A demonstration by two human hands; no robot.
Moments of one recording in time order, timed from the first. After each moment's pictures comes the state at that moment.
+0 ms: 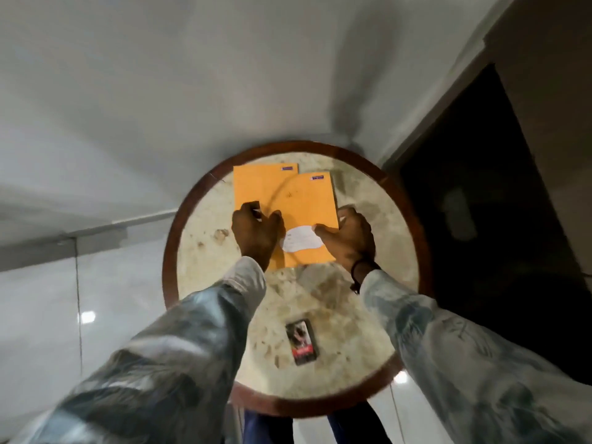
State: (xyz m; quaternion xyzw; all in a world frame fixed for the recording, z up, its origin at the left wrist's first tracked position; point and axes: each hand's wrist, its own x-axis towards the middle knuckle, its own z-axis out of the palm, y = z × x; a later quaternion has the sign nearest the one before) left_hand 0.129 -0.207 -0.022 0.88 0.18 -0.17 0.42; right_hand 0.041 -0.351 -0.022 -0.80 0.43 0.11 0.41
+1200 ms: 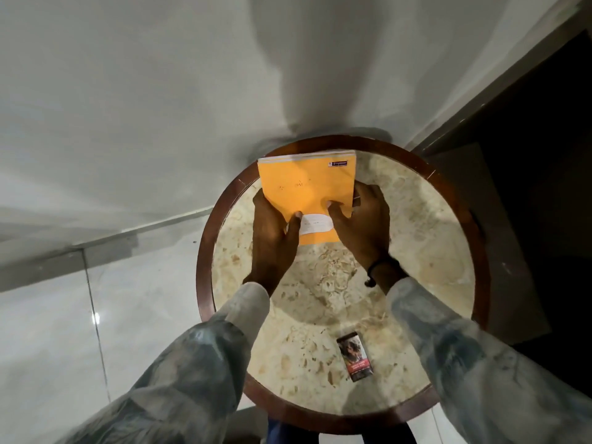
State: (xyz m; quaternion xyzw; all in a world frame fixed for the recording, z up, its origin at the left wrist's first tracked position) left_hand 0.172 -0.144 -0.060 0.86 -0.08 -0.16 0.48; right_hand 0.112 -0.293 -0.029 -0.83 0.39 -0.07 0.39
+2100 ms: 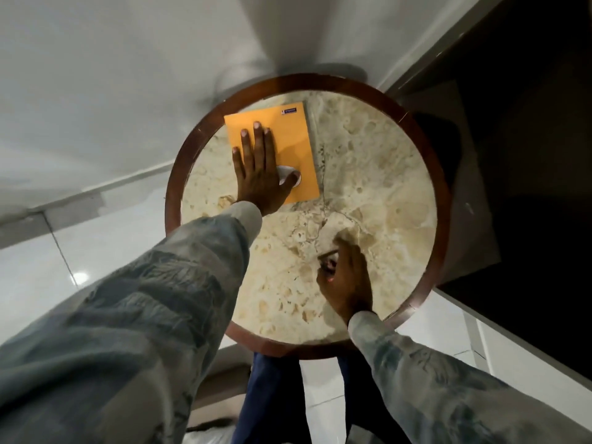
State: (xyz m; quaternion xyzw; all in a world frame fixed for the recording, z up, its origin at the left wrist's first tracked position) left_hand 0.179 -0.176 -0.091 0.92 -0.28 -0.26 0.10; right_hand -0.059 -0.231 -0.037 -0.84 0.40 0.19 0.31
